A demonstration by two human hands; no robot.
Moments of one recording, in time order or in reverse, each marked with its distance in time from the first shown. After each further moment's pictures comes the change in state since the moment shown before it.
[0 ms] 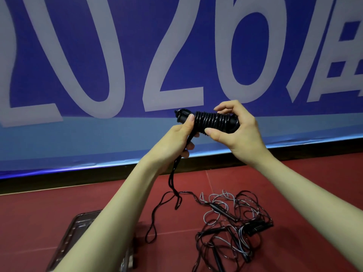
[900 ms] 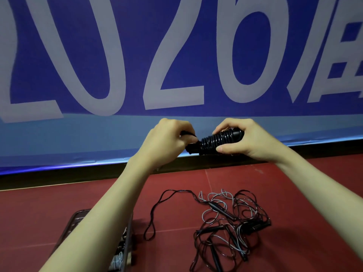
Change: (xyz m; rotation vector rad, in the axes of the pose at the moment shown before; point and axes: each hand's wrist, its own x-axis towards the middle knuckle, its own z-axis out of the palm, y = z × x) left_hand -0.004 -0.002 -0.016 0.669 0.147 0.367; right_hand 0.004 0.002 -0.034 -0.093 -0.485 0.215
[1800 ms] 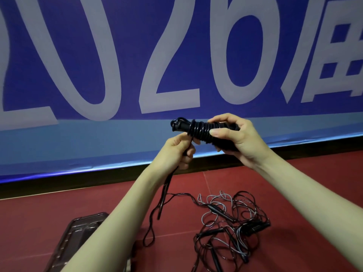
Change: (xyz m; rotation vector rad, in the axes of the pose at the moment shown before) left_hand -0.001 -0.009 0.044 -1.013 -0.168 -0.392; right_hand 0.005 -0.008 0.023 0.618 0.230 0.079
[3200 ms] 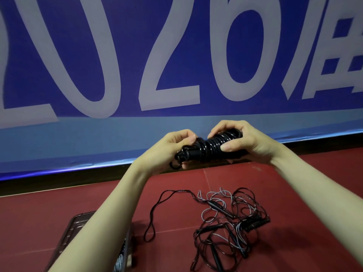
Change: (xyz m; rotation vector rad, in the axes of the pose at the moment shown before) left_hand -0.013 0.018 -0.009 0.054 -0.248 0.029; right_hand 0.001 0.001 -0.030 -0.119 -0.424 0.055
